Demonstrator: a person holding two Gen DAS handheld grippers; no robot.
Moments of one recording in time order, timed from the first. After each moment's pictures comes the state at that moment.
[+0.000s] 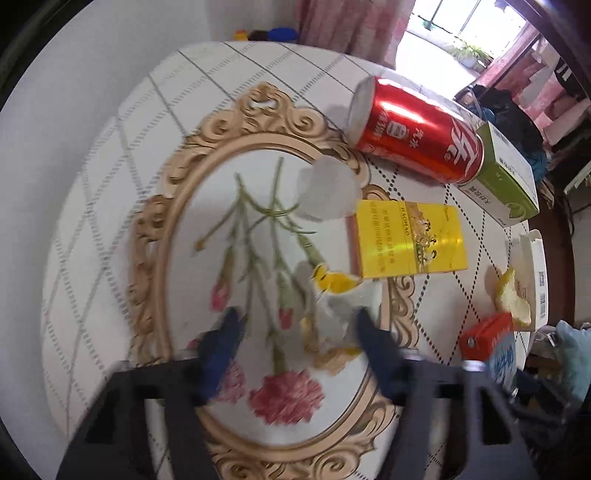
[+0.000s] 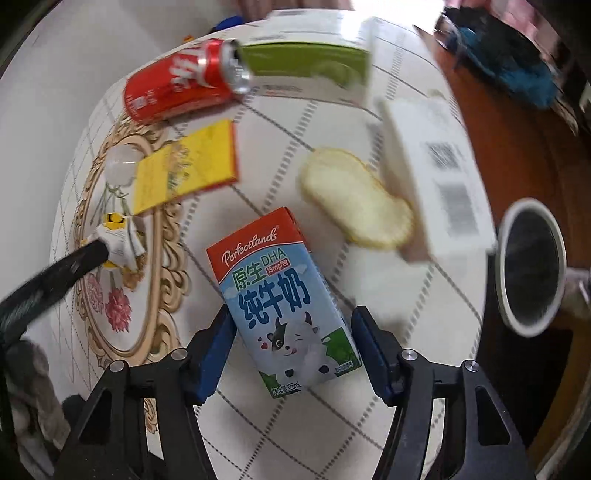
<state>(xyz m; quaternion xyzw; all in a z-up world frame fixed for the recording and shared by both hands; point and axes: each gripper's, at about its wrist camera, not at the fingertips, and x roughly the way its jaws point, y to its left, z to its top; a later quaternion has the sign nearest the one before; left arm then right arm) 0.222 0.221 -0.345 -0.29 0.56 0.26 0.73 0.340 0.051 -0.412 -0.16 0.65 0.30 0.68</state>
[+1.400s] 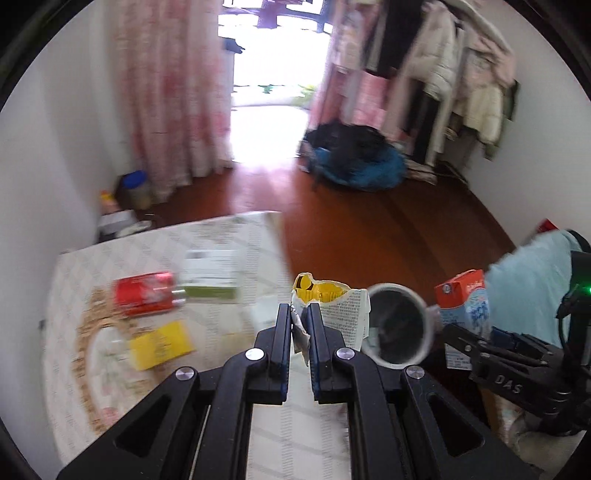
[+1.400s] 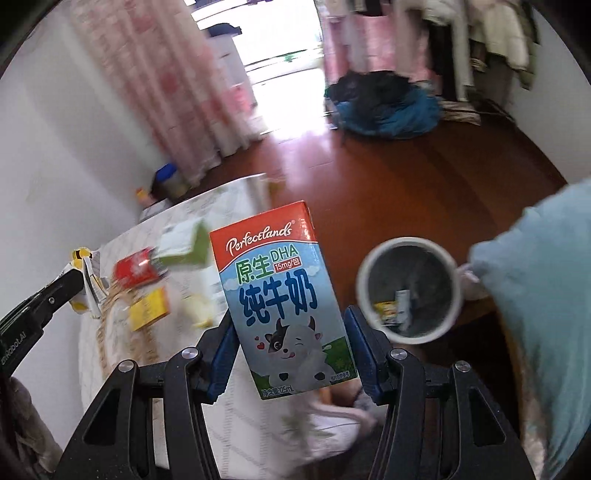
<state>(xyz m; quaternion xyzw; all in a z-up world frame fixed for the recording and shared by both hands) 0.327 0.016 -0.151 -0.13 0.44 0.08 0.89 0.403 -0.163 -0.235 -0.01 0.52 0.20 0.83</state>
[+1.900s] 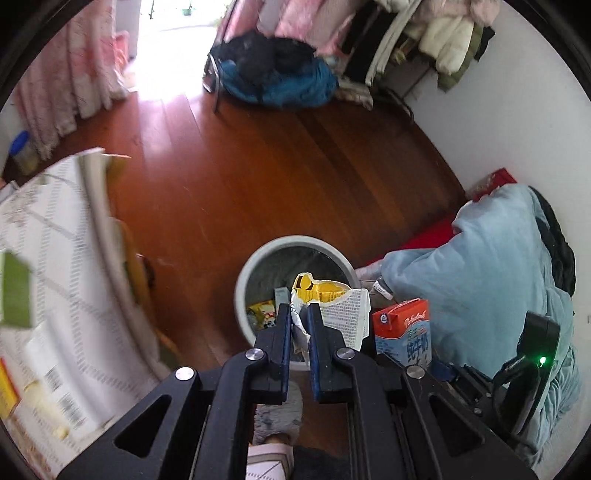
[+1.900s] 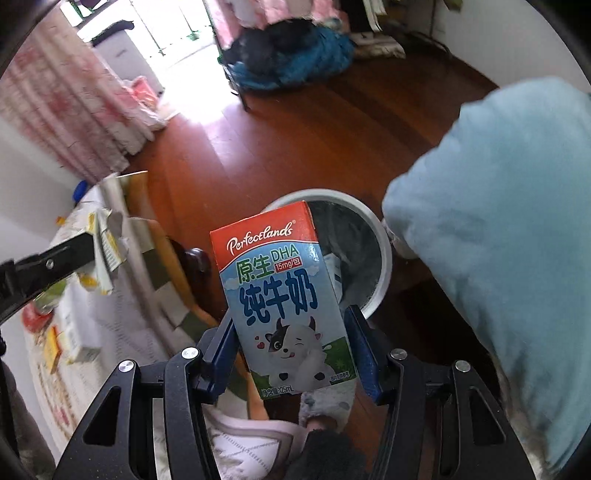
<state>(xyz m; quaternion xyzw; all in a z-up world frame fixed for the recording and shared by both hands) 0.510 -0.096 -0.272 -0.18 0.55 -0.08 0.81 0.511 -0.294 -0.374 0.03 0.60 0.07 0.80</state>
